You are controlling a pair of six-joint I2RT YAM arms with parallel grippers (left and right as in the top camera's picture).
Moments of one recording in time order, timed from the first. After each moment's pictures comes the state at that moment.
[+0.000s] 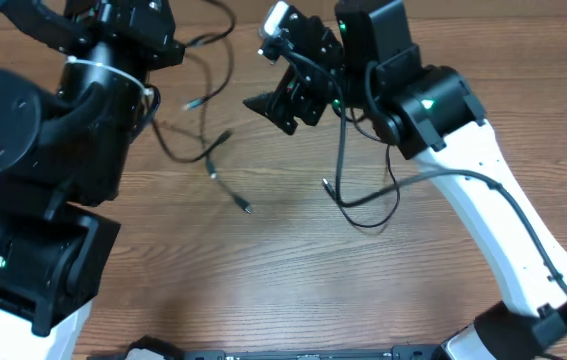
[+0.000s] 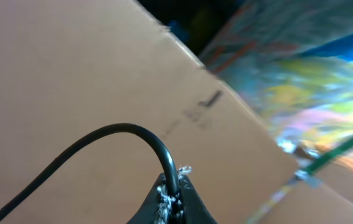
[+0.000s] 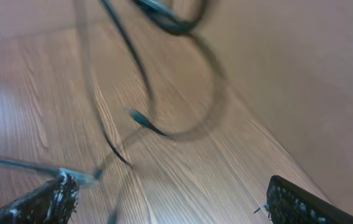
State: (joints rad) left arm -0.39 1.24 1.86 -0.35 -0.12 -0.71; right arm 0.54 1.73 1.94 -0.77 -0.44 -0.38
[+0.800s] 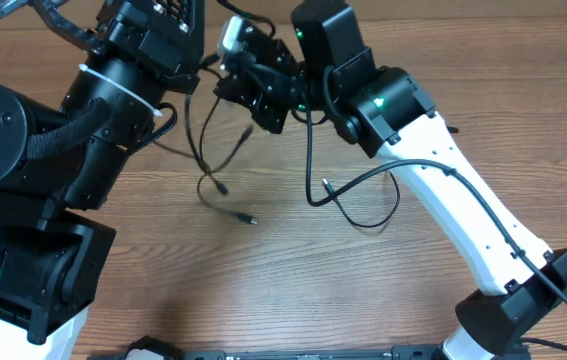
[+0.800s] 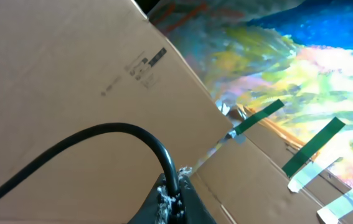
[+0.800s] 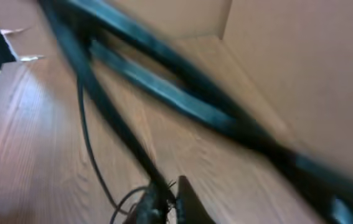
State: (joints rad) left arm -0.39 1.23 1.86 -0.36 0.14 -0.86; right arm 0.62 1.81 1.94 -0.67 -0.58 -0.37
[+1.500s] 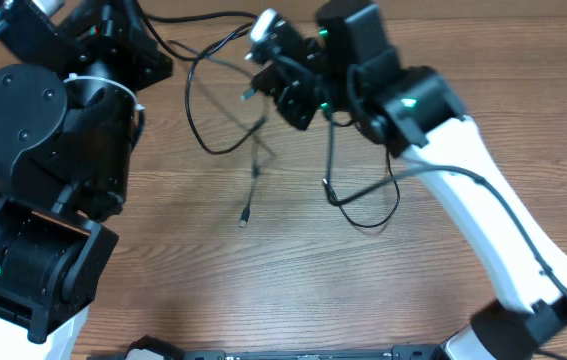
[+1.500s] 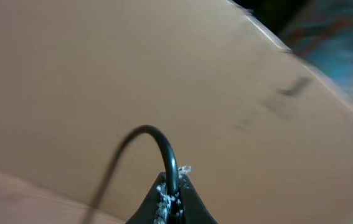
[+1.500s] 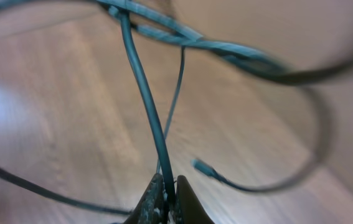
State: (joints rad) left arm -0.39 1.23 1.86 -0.59 -0.41 -0.61; right arm 0.56 1.73 1.94 -0.81 -0.38 -0.33
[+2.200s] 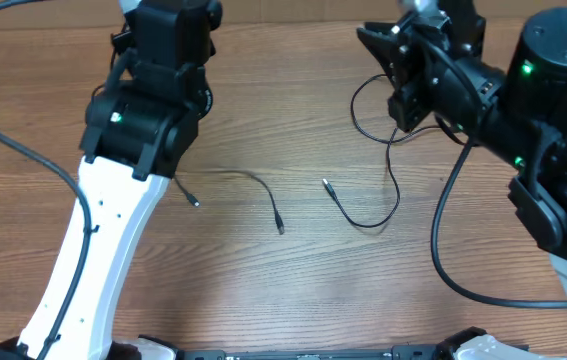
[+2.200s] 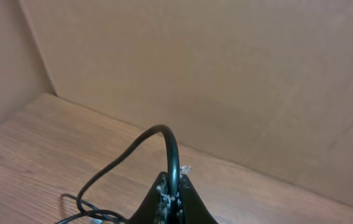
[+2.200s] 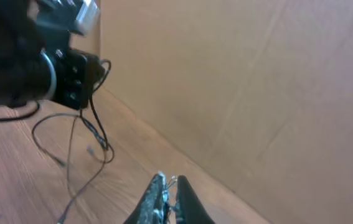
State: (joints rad) left arm -0.38 1.55 1.87 -0.74 -0.66 -0.41; right arm 0.42 1.36 1.96 -0.83 -0.26 -0.25
